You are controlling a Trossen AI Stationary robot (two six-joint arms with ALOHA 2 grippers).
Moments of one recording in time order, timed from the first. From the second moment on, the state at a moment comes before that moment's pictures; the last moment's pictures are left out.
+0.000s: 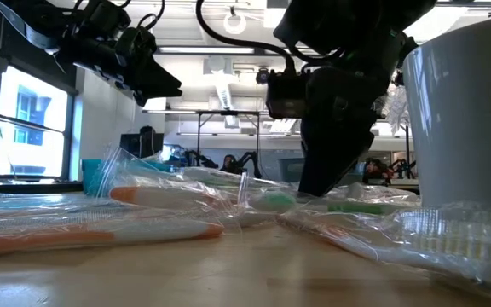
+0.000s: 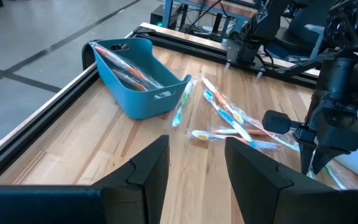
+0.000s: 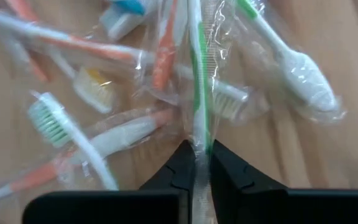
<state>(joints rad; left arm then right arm) 0.68 0.99 0.56 0.13 0.52 -0.01 0.22 1.88 1.05 -0.21 -0.03 0.50</state>
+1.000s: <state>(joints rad) 0.68 0.99 0.56 0.13 0.52 0.00 0.02 1.33 1.06 -0.42 0.07 0.27</state>
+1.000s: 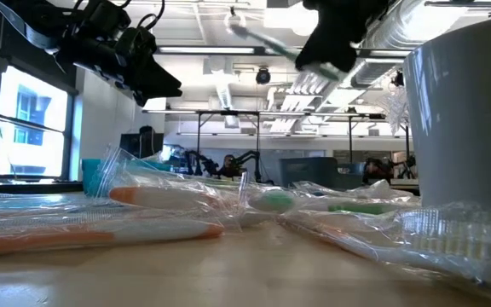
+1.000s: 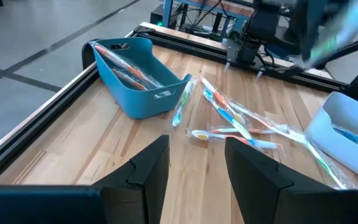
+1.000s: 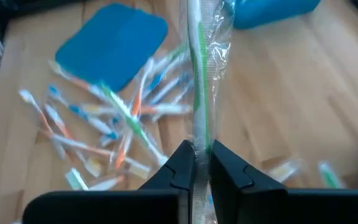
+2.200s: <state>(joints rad) 0.68 0.99 0.56 0.13 0.43 0.02 -0.32 1.13 0.56 0.35 -0.27 0.07</state>
